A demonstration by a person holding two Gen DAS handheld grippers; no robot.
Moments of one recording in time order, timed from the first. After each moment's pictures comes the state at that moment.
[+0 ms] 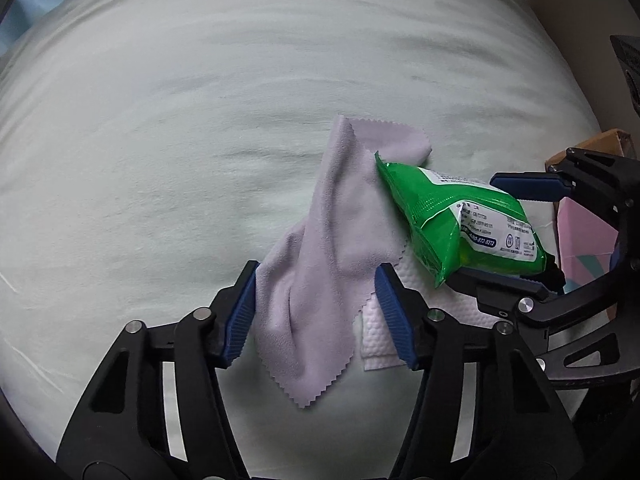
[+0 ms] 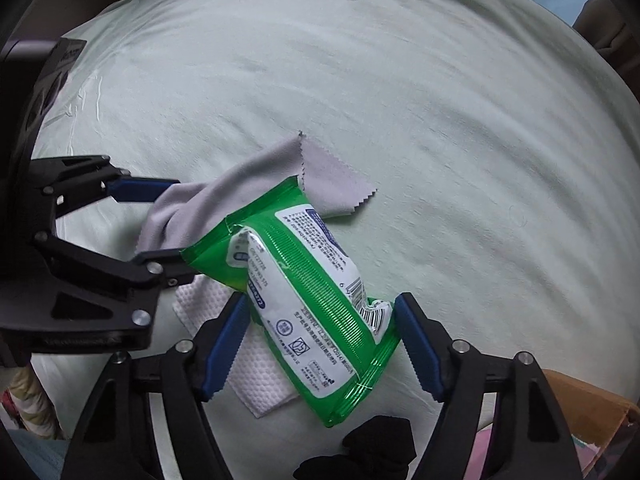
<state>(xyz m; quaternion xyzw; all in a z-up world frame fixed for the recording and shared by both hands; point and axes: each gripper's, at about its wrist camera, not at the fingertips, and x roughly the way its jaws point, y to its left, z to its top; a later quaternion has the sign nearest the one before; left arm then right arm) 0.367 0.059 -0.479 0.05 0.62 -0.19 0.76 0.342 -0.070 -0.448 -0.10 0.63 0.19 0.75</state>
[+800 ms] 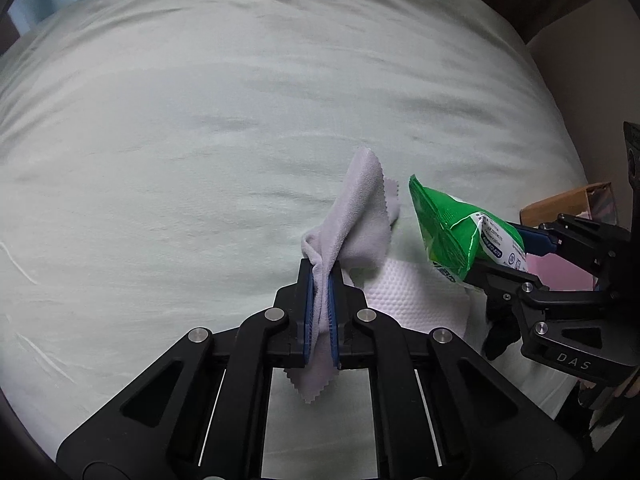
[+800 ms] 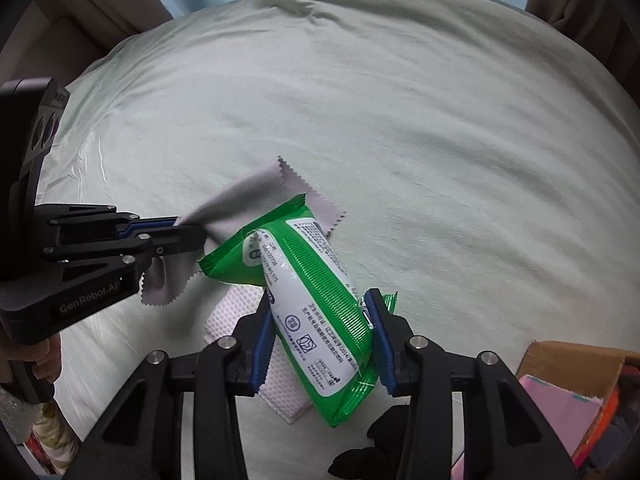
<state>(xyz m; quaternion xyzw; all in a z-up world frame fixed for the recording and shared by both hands) 0.372 0.087 -0.436 -0.02 0.60 -0.18 0.78 0.323 -0.091 -0.409 -0.02 0.60 0.15 0.79</state>
